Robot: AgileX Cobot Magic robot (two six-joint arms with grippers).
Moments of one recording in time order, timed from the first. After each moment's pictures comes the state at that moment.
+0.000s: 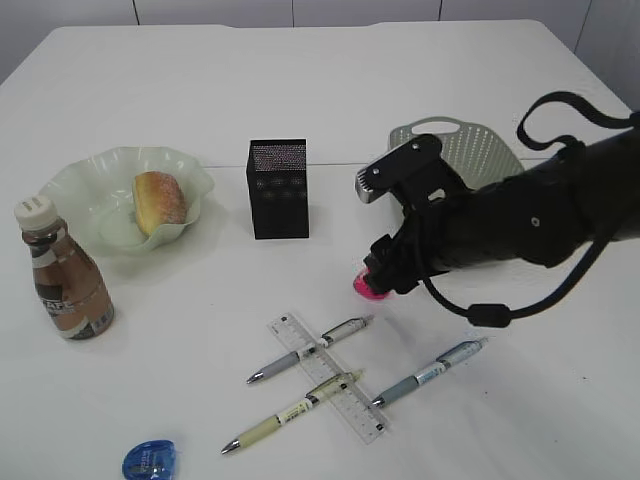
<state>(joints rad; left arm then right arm) -0.19 0.86 -0.76 -0.10 0.94 -0.08 0.43 1.85 -0.96 -0.05 0.01 -0.19</state>
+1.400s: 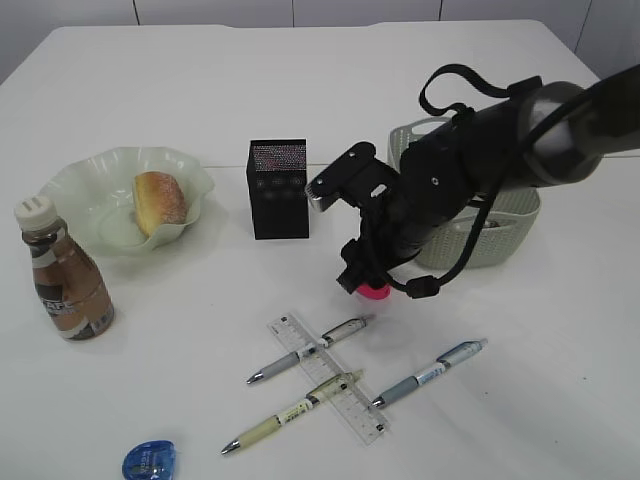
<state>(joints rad) -0.19 0.93 -0.78 -0.05 1.04 -0.09 0.47 2.06 -1.34 -0.17 0.41 -0.20</state>
